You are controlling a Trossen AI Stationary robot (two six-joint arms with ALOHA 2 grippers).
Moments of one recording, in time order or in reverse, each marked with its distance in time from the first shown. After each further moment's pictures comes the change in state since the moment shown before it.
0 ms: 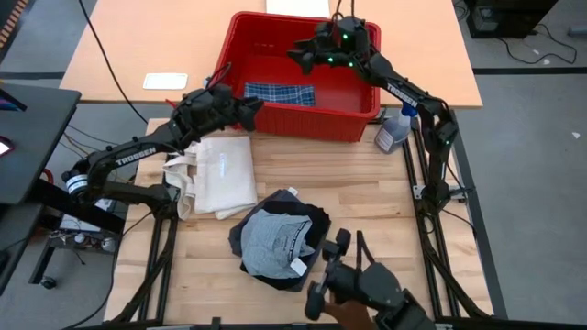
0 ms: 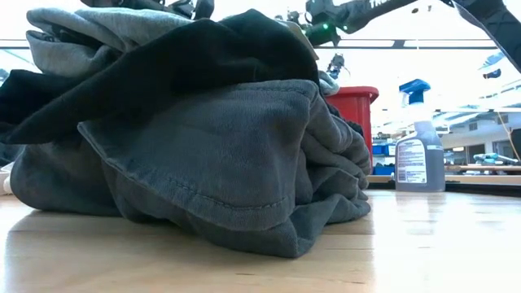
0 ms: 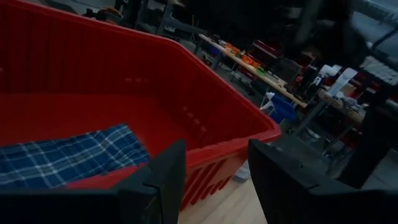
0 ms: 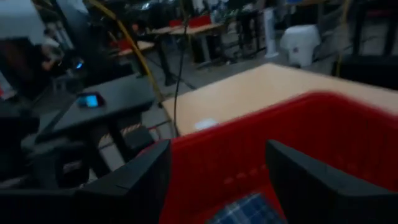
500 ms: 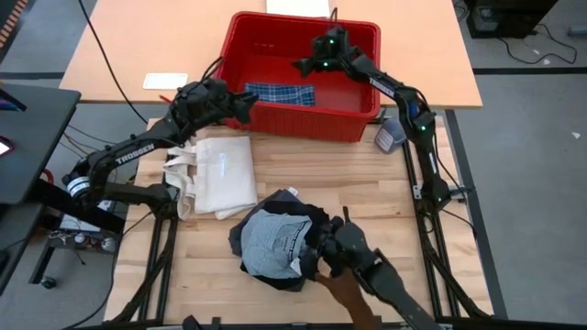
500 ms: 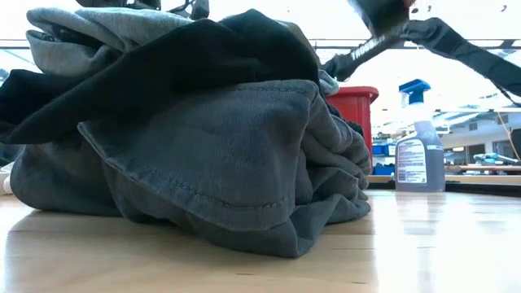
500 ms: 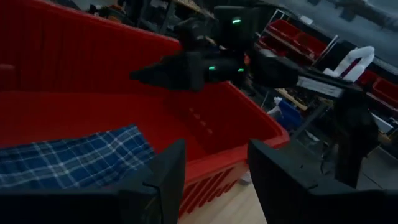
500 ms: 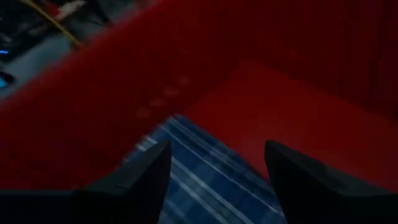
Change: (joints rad) left arm 0.103 0.000 0.007 -0.018 0.106 -0.022; right arm -0.114 0.300 0.082 -0.097 -0.020 0.108
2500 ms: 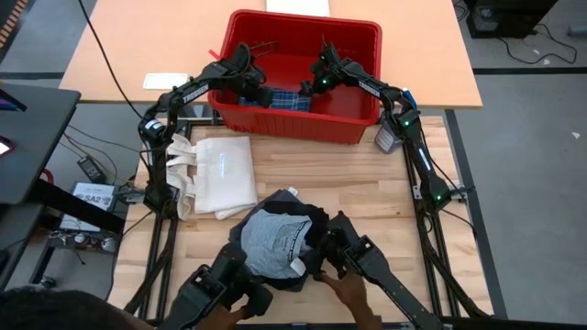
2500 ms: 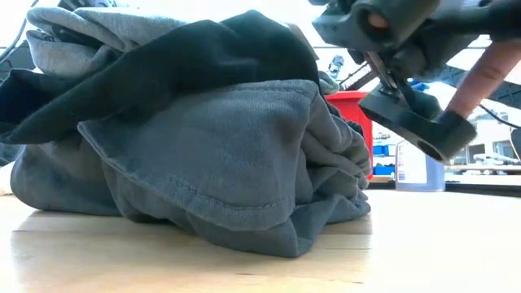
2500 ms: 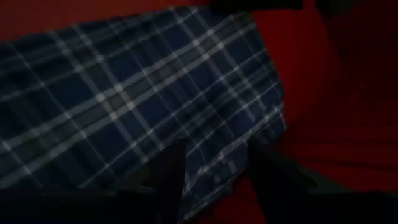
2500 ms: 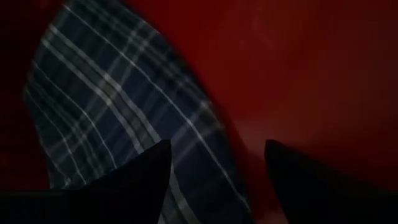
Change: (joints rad) left arm 0.266 0.845 0.776 -0.805 0.359 0.389; right arm -0.046 0.237 0.139 -0.336 -0.093 -0.045
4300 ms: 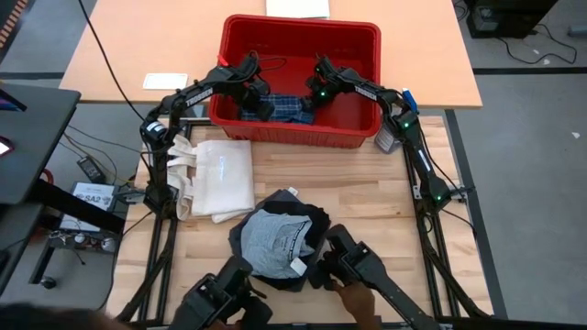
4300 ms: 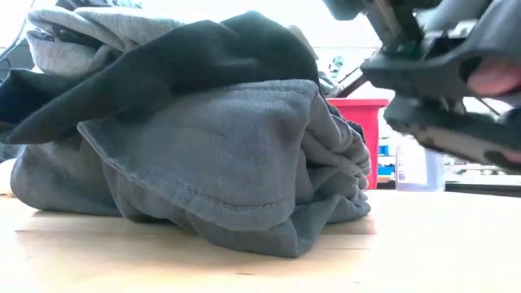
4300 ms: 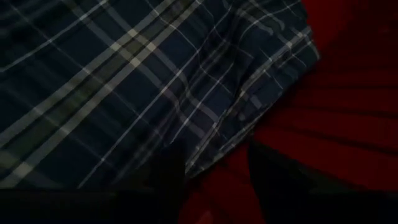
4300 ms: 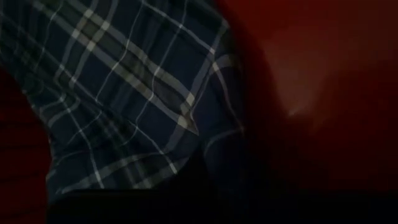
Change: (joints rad) left arm -0.057 -0.013 -0.002 -0.187 -0.083 0.087; right arm 0.031 -0.025 -0.094 -0.148 -0.007 -0.094
